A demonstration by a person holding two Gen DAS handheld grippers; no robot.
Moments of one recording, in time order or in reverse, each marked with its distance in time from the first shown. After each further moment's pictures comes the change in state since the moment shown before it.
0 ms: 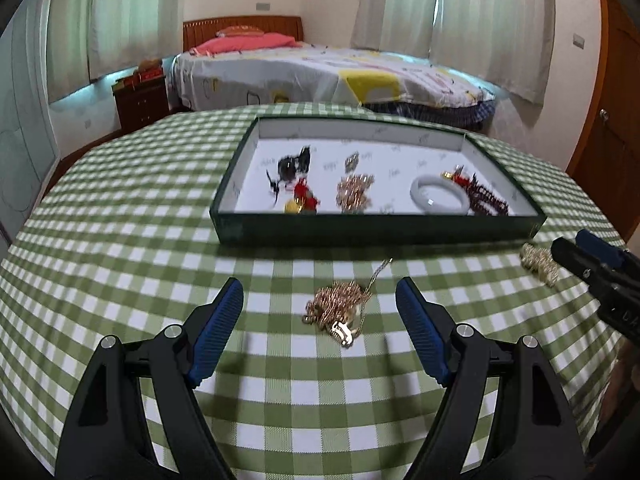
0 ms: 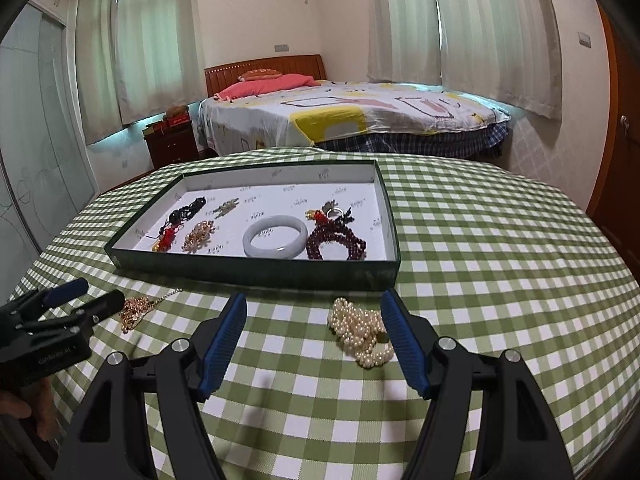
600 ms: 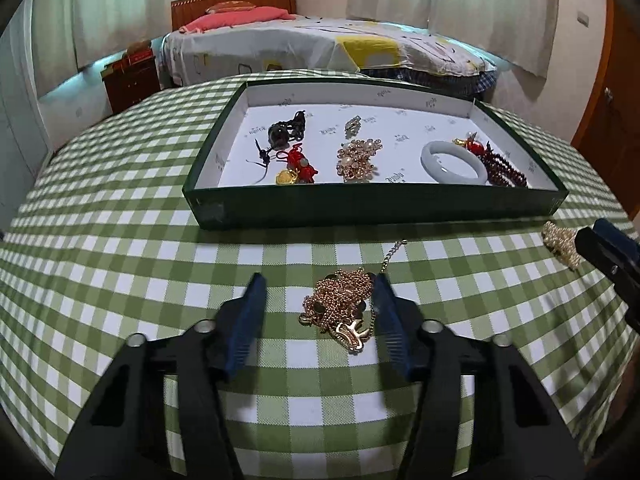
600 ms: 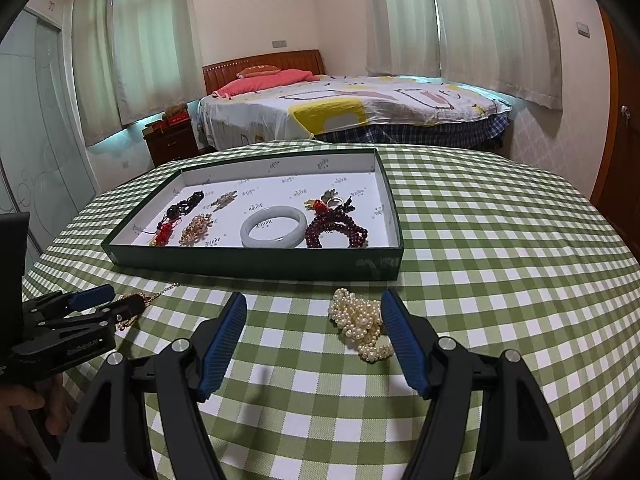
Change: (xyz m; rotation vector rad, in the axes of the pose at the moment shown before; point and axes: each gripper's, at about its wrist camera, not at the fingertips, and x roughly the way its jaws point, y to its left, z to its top) left arm 0.032 -0.002 0.004 0.042 0.098 -0.001; right arm 0.005 -0.002 -0.008 0.019 0.016 0.010
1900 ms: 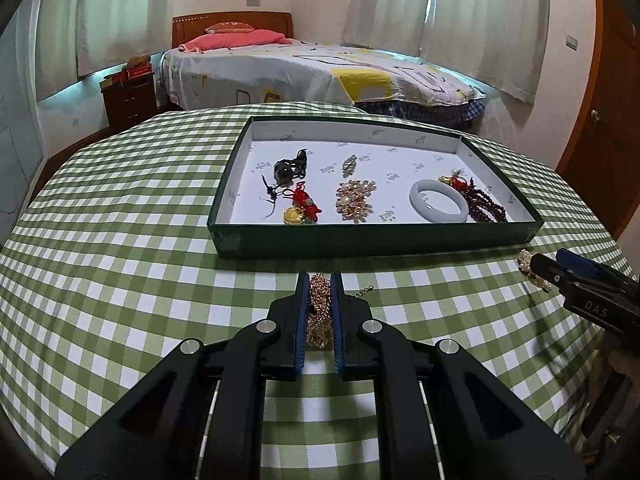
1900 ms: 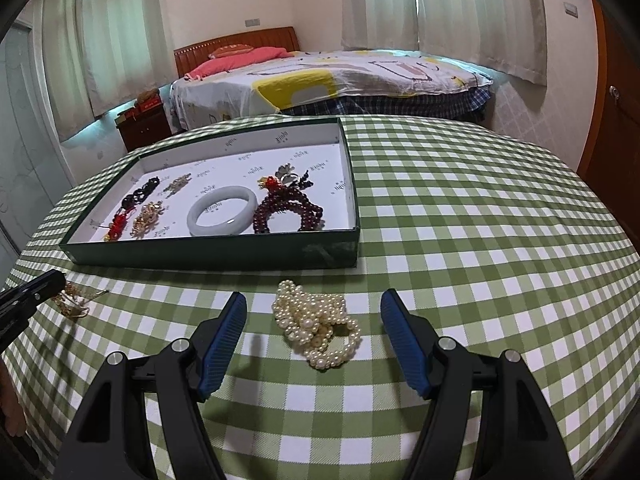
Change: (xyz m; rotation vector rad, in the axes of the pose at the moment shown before) left arm -0.030 0.016 0.004 -0.034 -0.093 -0.050; right arm 0.028 -0.027 0.004 0.048 0.101 -0.076
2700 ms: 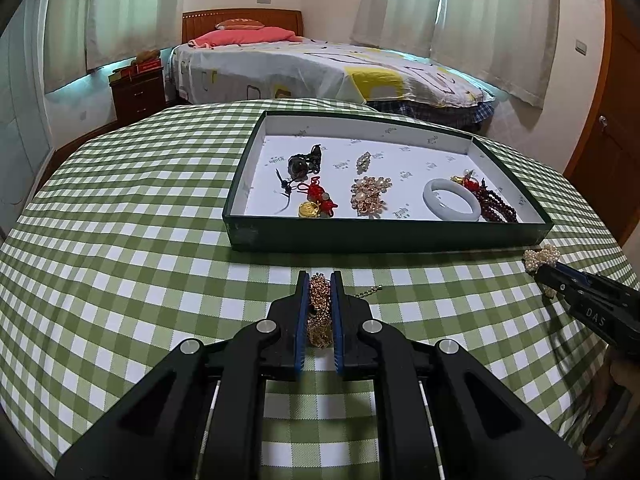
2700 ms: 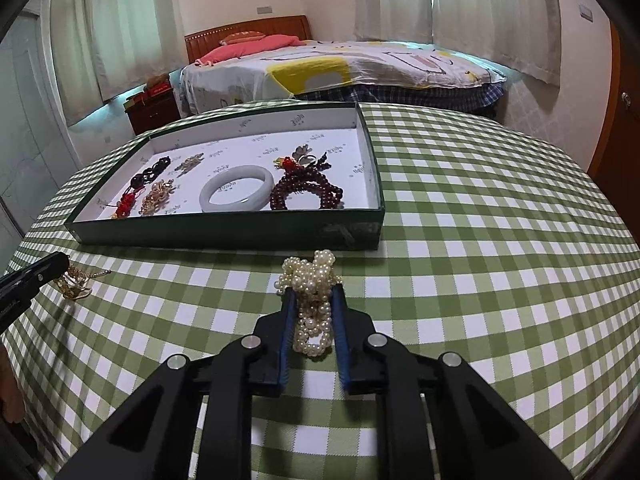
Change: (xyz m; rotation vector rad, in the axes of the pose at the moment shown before) left arm 0.002 0.005 -0.004 -0.024 0.003 0.022; right arm 0.004 0.010 -0.008 -0.040 0.032 0.026
